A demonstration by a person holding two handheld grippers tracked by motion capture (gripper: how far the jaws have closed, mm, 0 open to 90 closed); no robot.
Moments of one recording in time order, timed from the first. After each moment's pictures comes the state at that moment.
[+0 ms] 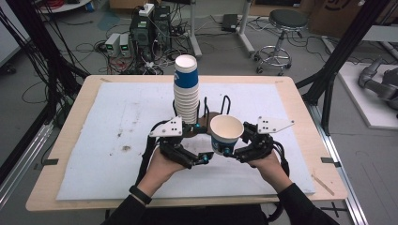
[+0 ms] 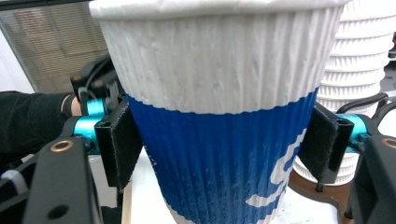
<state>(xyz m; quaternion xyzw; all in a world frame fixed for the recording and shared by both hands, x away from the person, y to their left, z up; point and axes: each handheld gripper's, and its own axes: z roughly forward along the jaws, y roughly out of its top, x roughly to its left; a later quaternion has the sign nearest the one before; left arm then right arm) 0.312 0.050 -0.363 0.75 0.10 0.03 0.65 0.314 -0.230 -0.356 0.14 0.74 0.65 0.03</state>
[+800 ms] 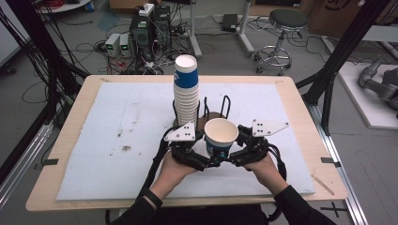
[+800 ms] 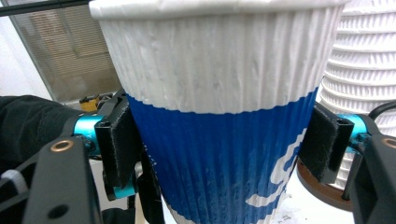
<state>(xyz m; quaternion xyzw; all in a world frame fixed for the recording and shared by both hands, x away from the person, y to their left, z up) 0.311 0.025 -0.378 0.76 0.10 0.01 0.65 0.308 -0.217 -0.359 0.13 0.75 0.65 0.01</state>
